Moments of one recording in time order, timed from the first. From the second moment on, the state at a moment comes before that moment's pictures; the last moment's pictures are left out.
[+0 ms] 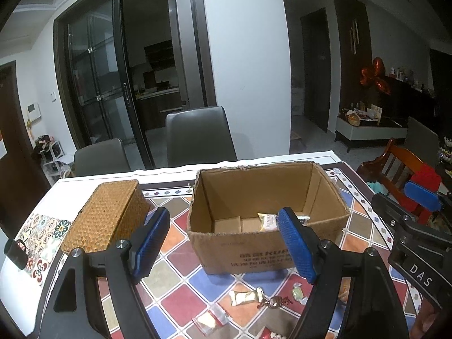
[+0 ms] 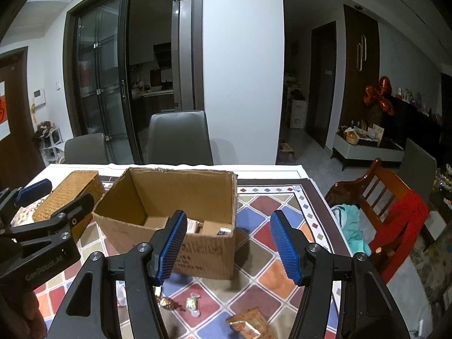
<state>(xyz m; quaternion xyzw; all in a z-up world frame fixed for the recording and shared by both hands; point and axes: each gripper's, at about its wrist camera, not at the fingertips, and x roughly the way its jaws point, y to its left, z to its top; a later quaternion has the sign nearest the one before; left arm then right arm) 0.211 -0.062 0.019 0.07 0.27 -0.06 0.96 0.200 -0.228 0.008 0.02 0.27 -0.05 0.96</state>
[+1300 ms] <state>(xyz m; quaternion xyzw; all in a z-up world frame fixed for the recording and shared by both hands) 0.156 -0.081 -0.035 0.06 0.31 -0.07 0.95 0.150 -0.251 -0.052 0.02 0.32 -0.05 0.95</state>
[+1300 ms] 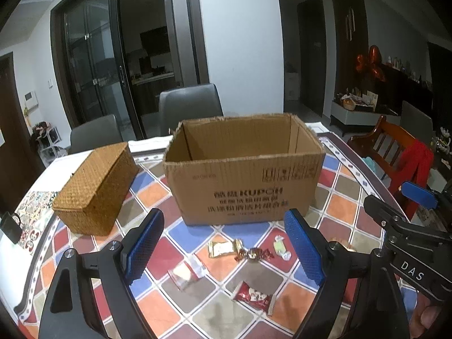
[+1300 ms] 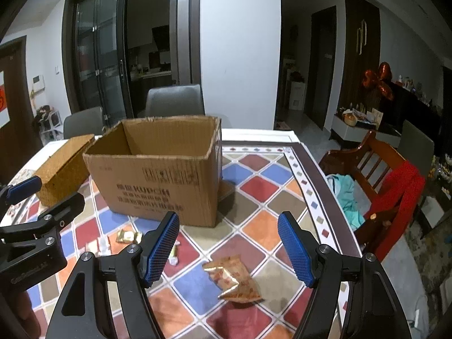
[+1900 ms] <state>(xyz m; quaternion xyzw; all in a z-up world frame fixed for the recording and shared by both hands) 0.151 -0.081 -0.094 0.06 0.37 -0.07 0.92 0.153 -0.254 -0.107 0.01 0.37 -0.04 0.93</state>
